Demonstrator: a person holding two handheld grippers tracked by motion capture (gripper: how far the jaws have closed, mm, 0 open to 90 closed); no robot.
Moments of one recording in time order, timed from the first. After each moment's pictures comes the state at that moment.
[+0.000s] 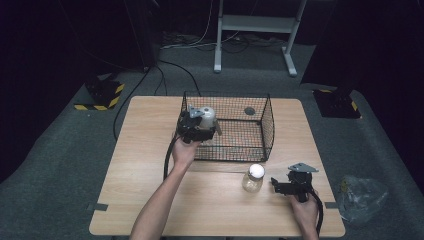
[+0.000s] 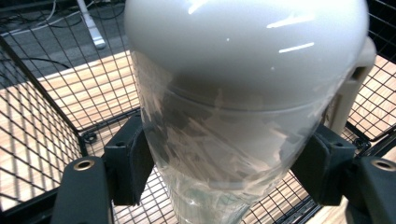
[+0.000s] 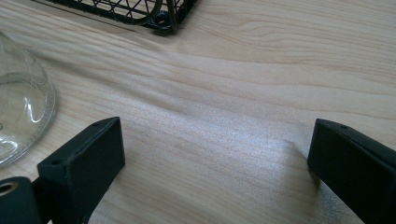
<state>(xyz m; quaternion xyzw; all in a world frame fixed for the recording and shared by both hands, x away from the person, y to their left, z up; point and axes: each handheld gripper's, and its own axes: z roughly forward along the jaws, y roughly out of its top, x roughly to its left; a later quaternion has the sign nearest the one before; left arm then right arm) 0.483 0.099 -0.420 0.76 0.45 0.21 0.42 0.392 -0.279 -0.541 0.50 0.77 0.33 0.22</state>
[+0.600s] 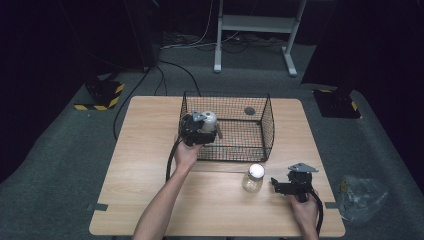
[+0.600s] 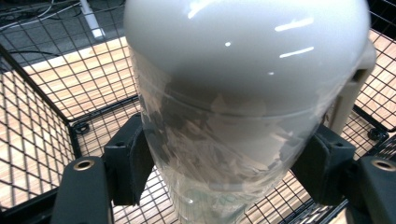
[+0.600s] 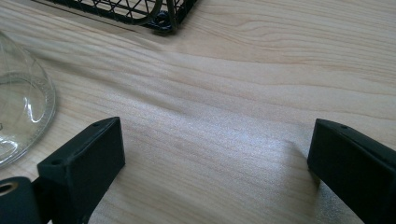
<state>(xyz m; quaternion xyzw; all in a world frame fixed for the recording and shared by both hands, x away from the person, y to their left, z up) 0.486 0.092 -0.439 0.77 0.45 0.21 0.40 0.392 -0.279 -0.542 0.50 0.77 0.33 0.22</state>
